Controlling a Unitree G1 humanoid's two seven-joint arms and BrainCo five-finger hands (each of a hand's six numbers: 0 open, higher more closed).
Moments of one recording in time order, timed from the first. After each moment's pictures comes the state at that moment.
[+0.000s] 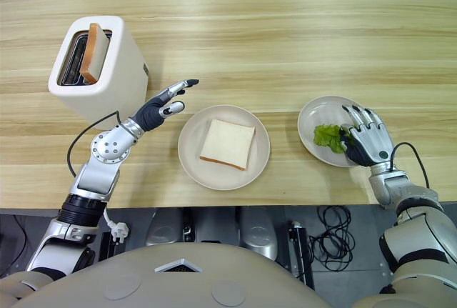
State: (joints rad) left arm -0.12 0.34 -0.19 0.03 0.20 -0.19 -0.37; right arm -0.37 -0.85 0.56 1.28 -0.96 -0.63 -1.08
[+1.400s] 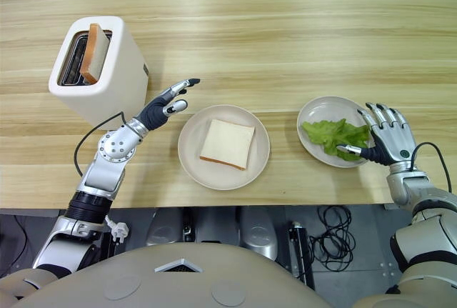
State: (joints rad) left arm -0.14 0.30 -0.19 0.10 0.22 -0.22 -0.34; right arm -0.34 -0.91 0.52 1.33 -0.86 -0.60 -0.98
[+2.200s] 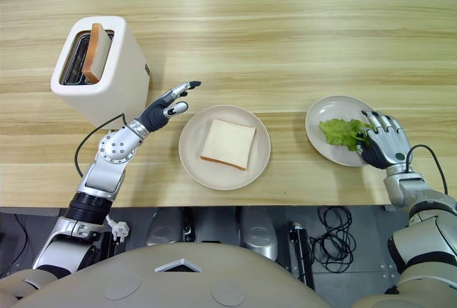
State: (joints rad) left arm -0.14 0.30 -0.20 0.11 0.22 -0.22 -0.34; right arm -0.35 -0.89 0.54 1.32 -0.86 -0.59 -0.93
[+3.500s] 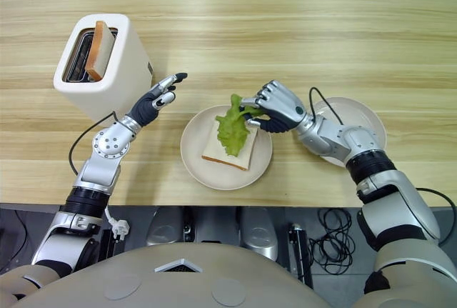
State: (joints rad) left arm -0.18 0.31 -0.14 0.23 0.19 -0.27 -0.30; right arm -0.51 -0.70 0.57 0.62 -0.87 -1.02 -0.62
